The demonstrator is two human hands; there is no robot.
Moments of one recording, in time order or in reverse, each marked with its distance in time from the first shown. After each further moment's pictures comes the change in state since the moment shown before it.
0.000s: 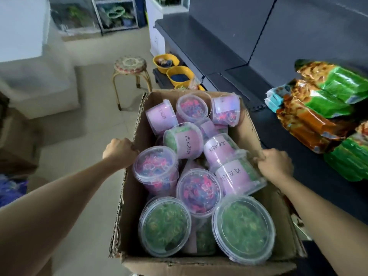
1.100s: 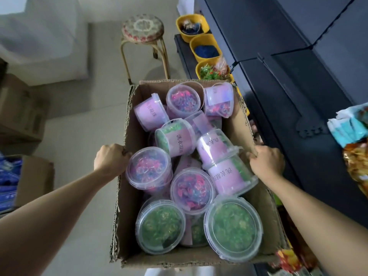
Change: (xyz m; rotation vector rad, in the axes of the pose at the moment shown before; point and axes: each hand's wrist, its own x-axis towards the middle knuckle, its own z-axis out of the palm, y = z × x) left_hand 0.177 0.036 0.074 -0.060 0.004 -0.308; right_hand 0.252 -0.079 0.116 -0.046 -0.132 -0.163
